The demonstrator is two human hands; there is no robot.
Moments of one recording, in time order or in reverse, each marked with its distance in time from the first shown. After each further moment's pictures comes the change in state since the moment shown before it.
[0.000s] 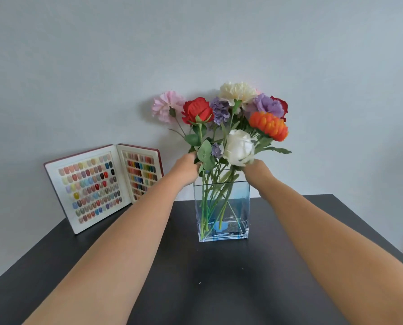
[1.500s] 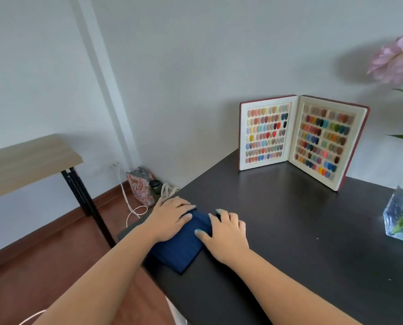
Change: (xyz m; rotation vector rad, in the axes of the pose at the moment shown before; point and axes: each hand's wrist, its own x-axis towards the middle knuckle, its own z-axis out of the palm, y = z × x) left_hand -0.394 -0.273 -0.200 0.732 -0.116 -0.425; right_hand -0.287 -0.012 0.380 -0.546 -0.605 -0.853
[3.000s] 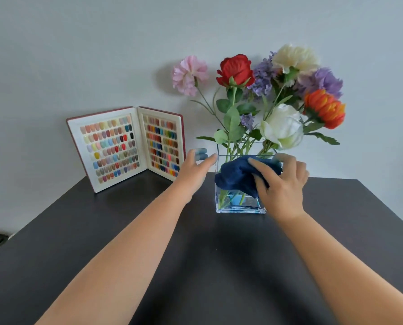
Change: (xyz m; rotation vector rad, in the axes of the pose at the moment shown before) left_hand 0.155 0.395 -0.072 -1.334 -0.015 0.201; right_hand -0.156 0.294 -0.239 -0.451 1.172 0.120
